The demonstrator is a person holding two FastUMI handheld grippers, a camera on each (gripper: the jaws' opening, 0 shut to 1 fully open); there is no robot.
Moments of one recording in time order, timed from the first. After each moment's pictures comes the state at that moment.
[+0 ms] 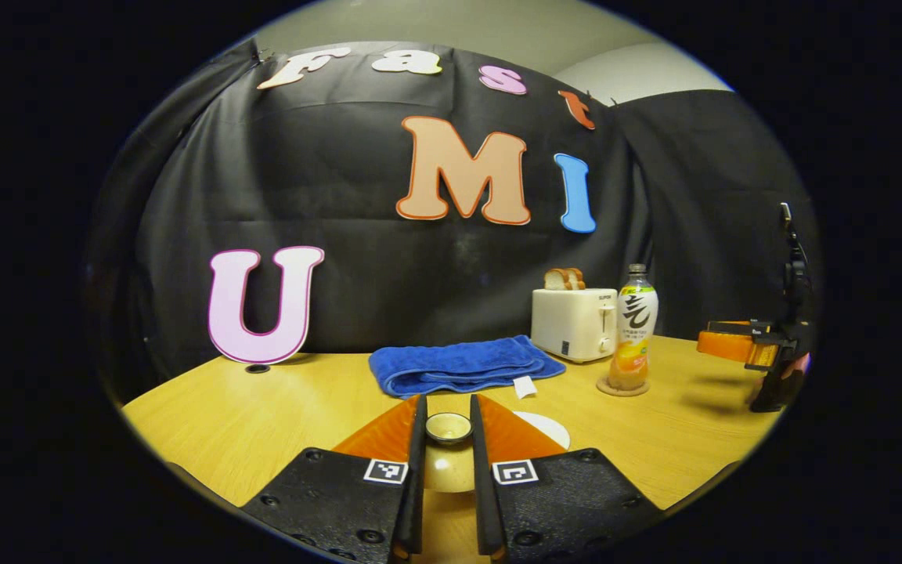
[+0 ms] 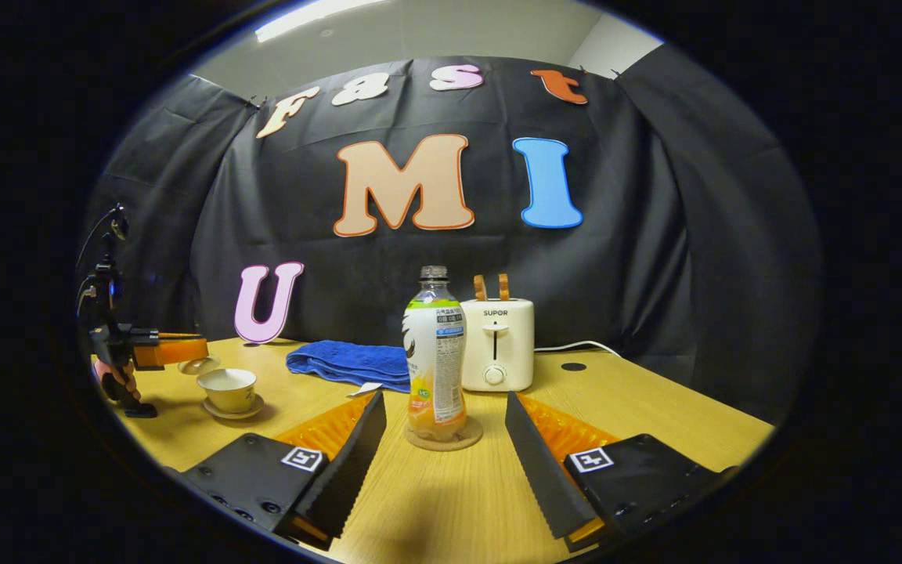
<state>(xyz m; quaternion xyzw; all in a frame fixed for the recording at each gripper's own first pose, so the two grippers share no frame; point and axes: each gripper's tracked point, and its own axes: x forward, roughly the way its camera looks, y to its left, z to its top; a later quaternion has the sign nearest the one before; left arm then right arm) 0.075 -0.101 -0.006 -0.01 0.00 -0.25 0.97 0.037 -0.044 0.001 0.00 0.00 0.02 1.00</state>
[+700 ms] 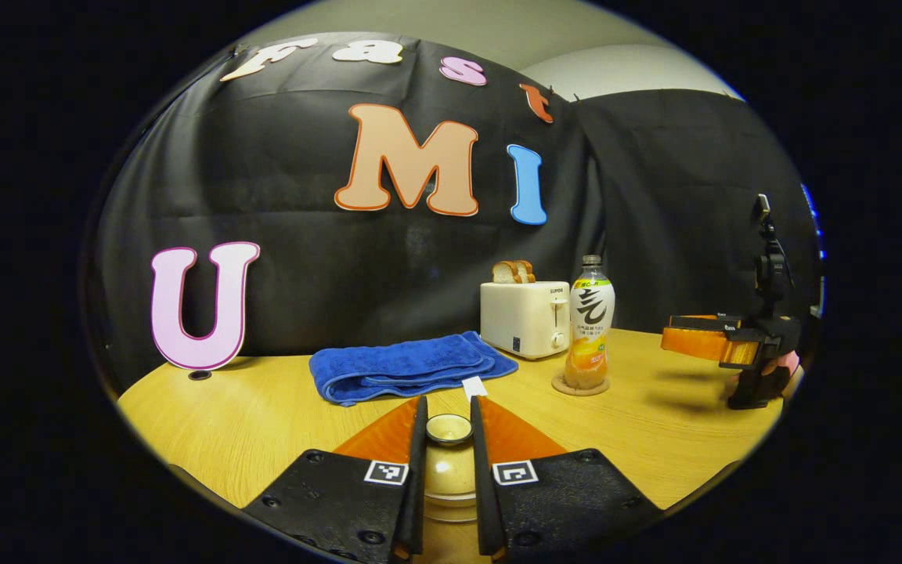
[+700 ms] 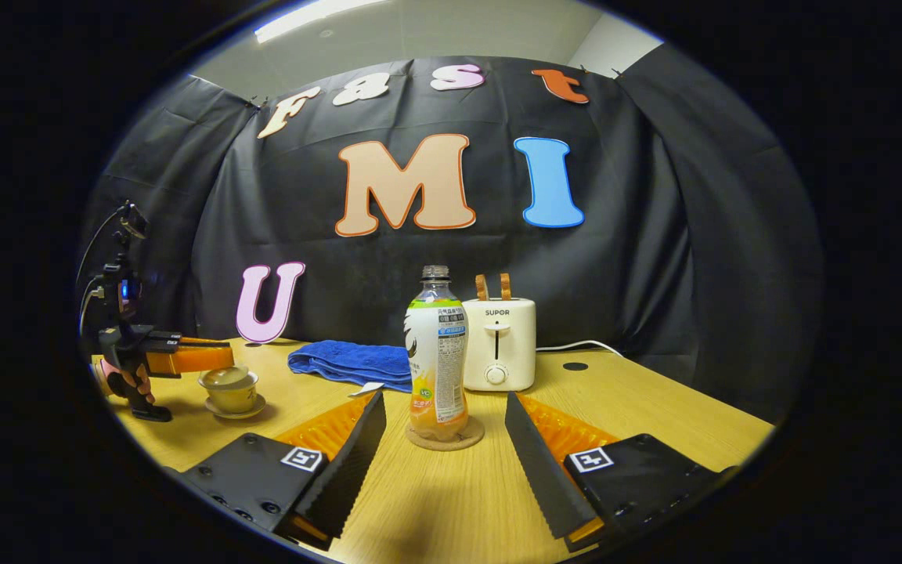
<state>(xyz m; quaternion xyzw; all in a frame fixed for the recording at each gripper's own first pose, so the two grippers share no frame) 0.077 -0.146 -0.010 0.01 0.01 -0.34 0.94 0.037 -0.041 0.001 0.00 0.01 0.02 1.00</state>
